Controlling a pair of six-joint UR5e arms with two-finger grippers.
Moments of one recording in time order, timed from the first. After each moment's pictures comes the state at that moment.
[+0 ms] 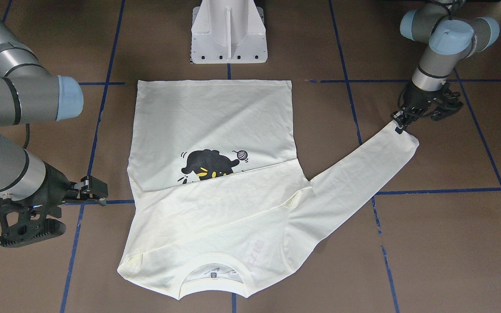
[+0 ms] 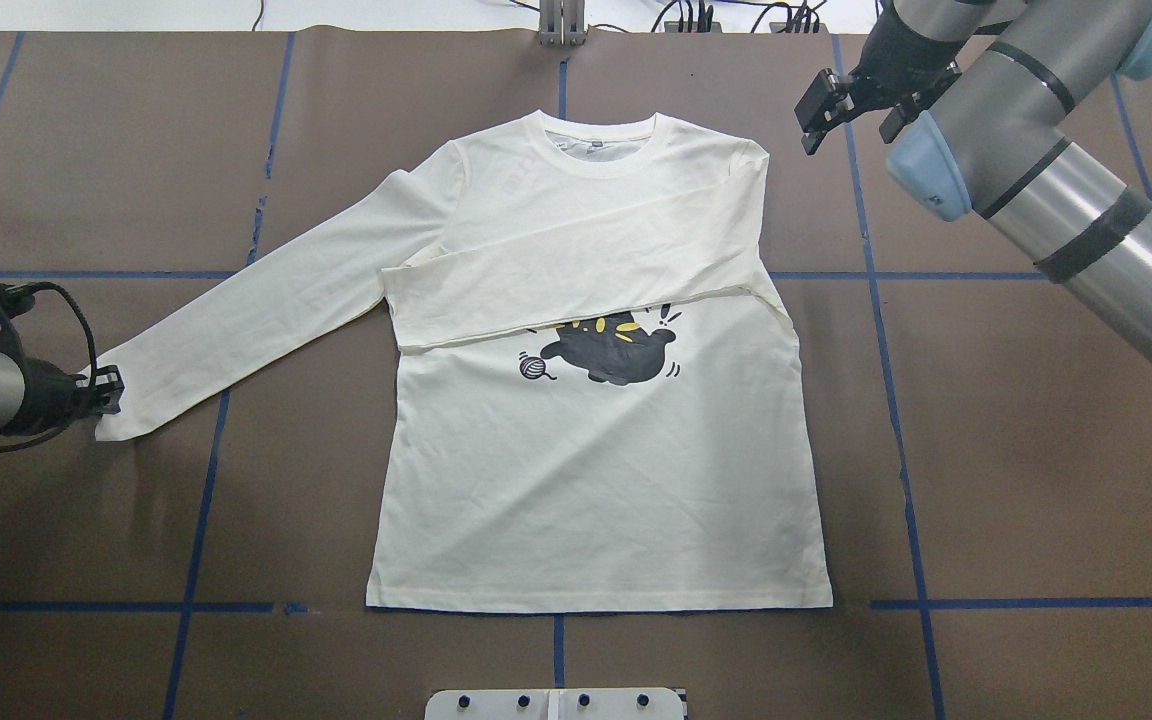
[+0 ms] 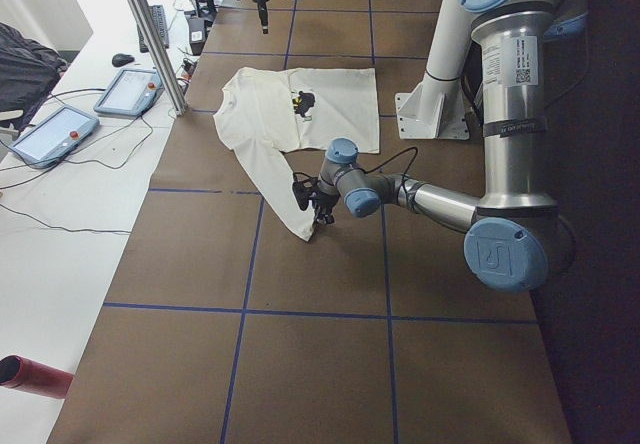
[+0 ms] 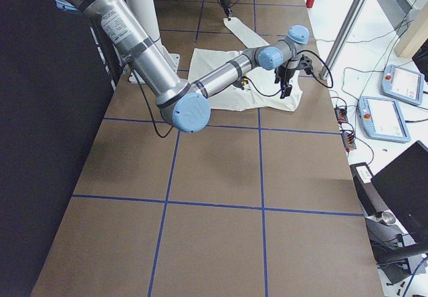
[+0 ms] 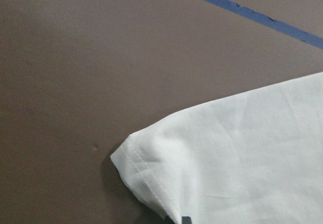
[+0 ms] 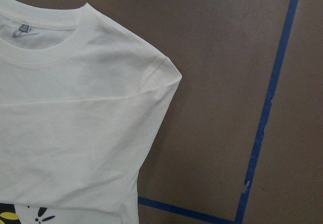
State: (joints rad) left arm -0.70 -1.45 -1.84 -2.19 -1.82 -1.48; right arm 1.05 -0.90 1.42 -1.58 2.28 0.50
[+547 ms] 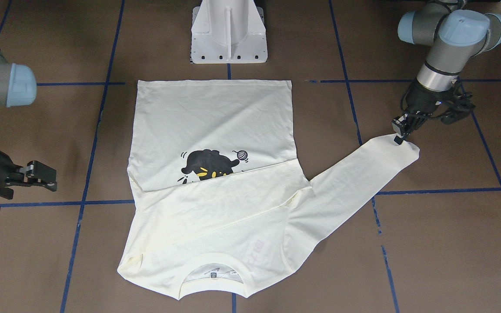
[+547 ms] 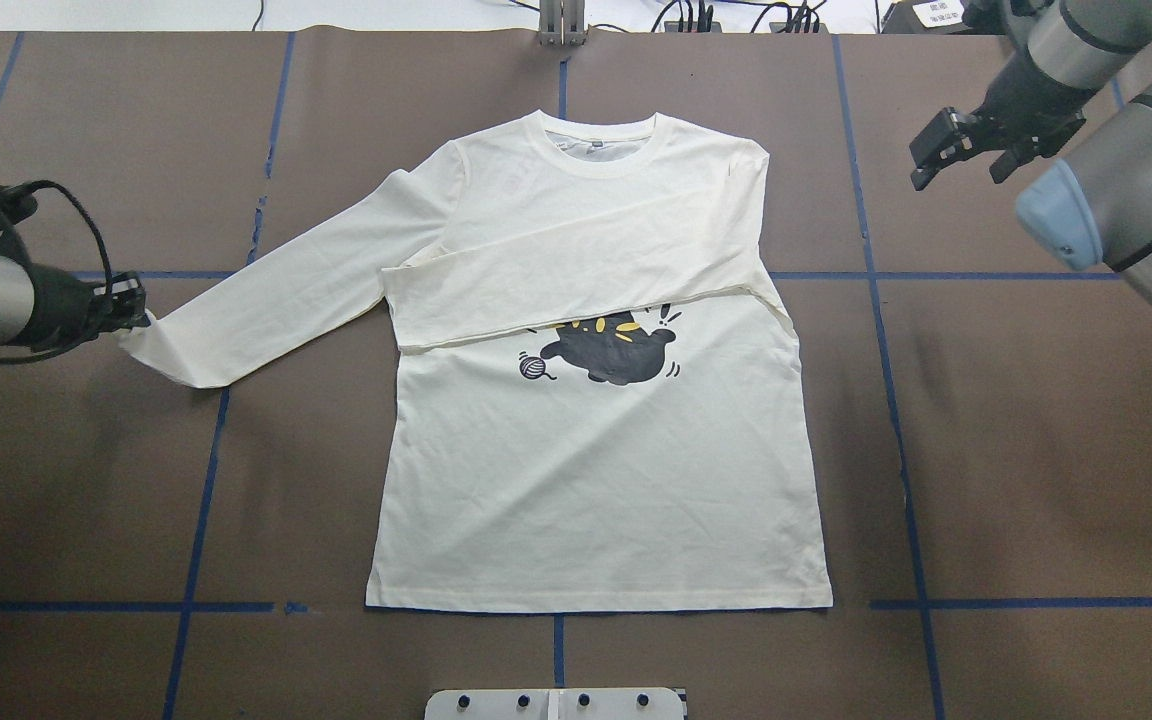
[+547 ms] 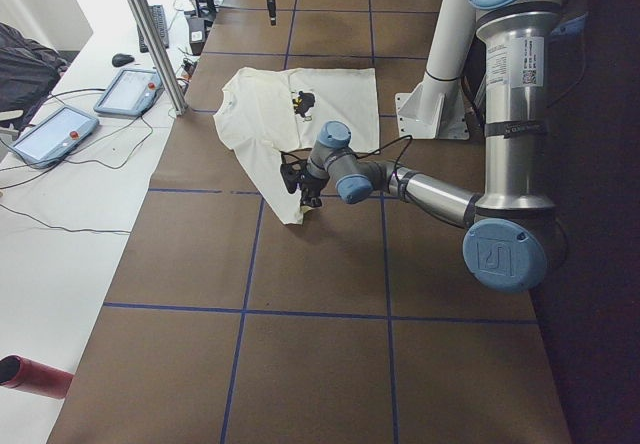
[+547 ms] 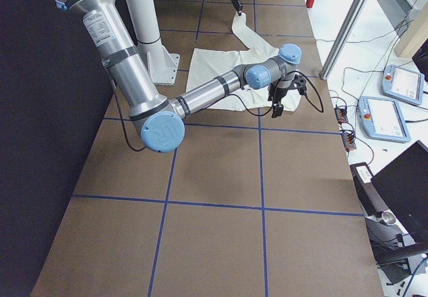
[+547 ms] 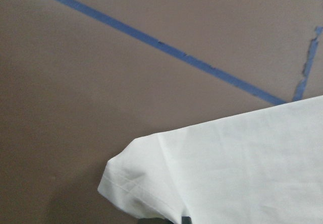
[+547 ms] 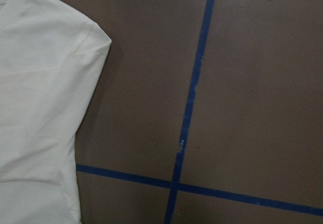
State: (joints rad) left arm -0.82 -1.66 -1.87 -2.06 -1.85 -1.48; right arm 1.13 -1.15 1.58 -1.58 2.31 0.49
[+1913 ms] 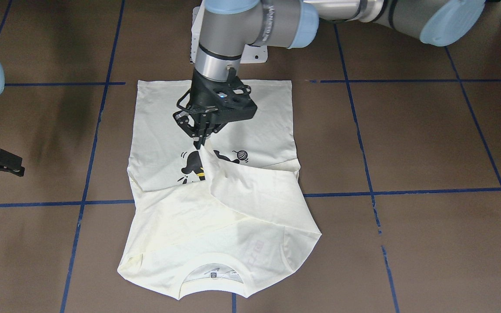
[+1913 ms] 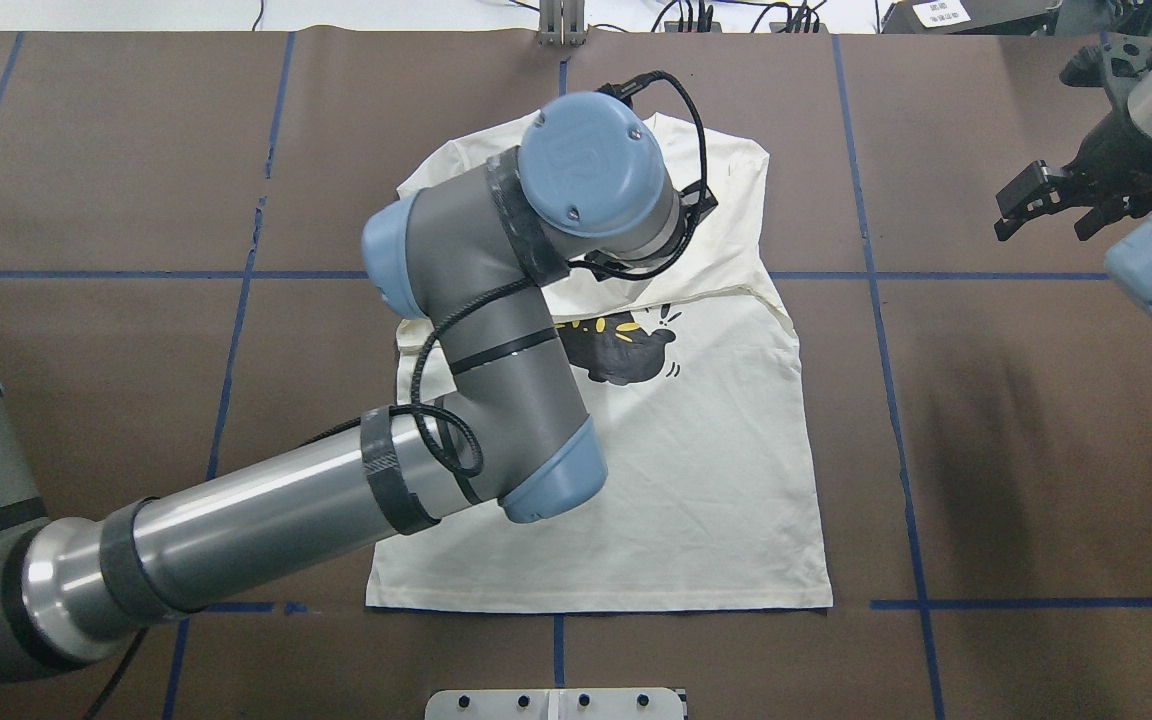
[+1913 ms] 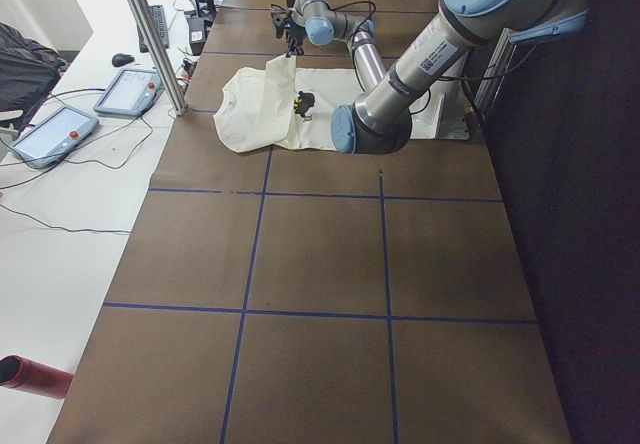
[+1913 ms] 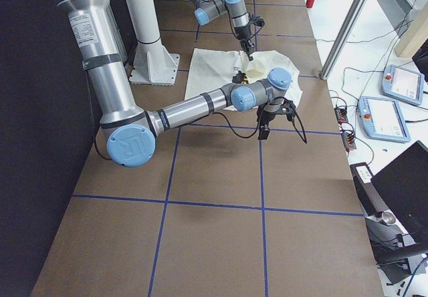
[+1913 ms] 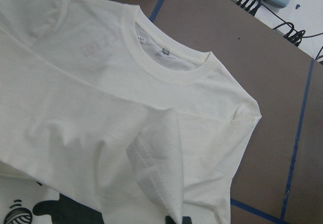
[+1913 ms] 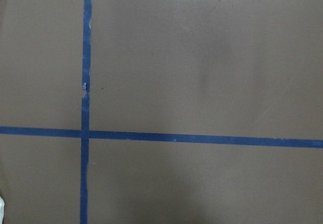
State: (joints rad) left arm -0.51 -2.65 -1.31 -1.86 -1.65 -1.78; right arm 1.16 -1.29 1.63 -1.58 2.32 0.50
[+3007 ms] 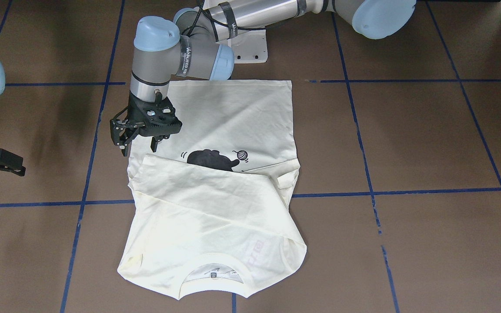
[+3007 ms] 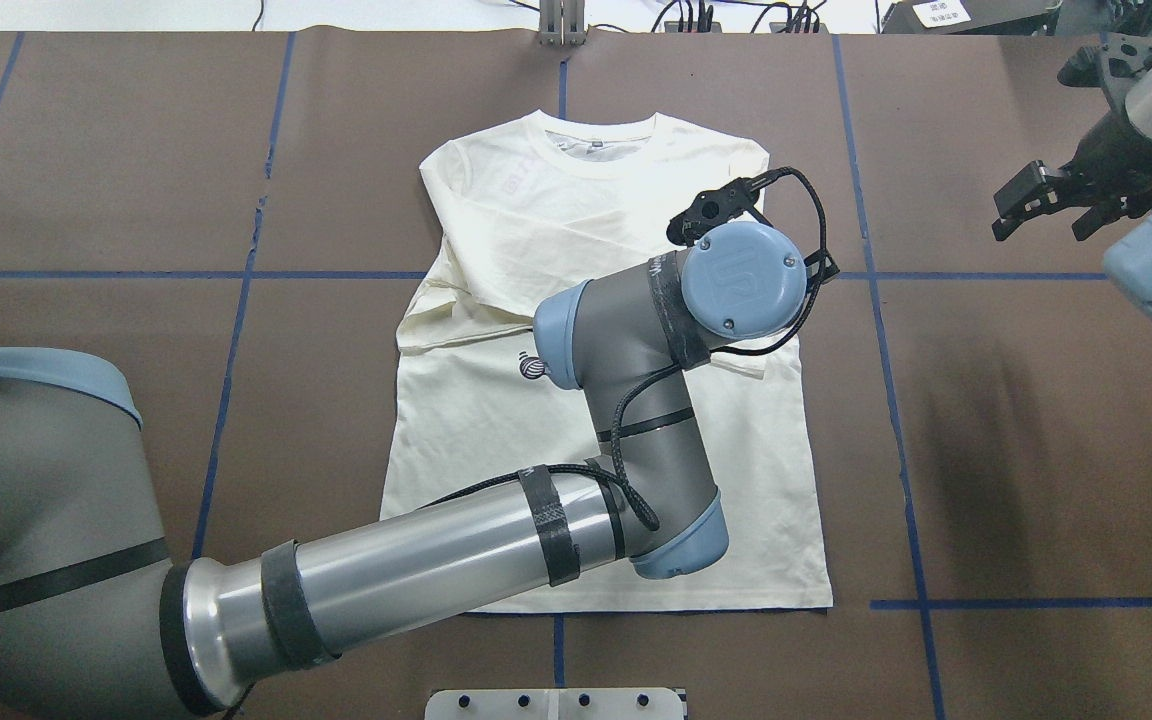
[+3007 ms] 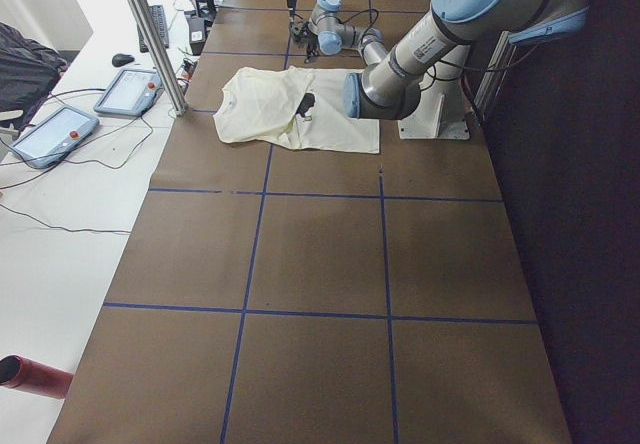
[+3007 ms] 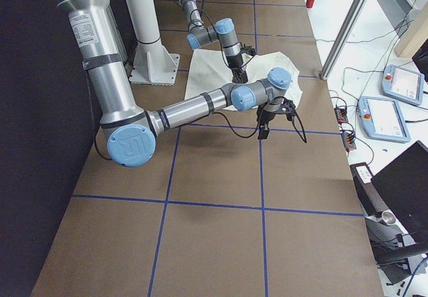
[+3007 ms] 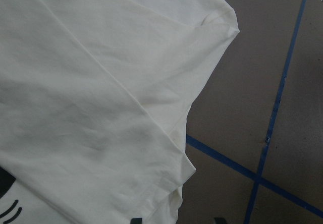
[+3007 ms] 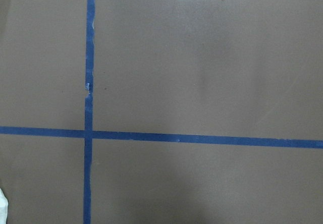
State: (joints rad) left arm -0.41 -2.81 -1.00 -2.10 -1.58 -1.77; right arm 1.16 -1.28 1.64 -1.58 2.33 0.51
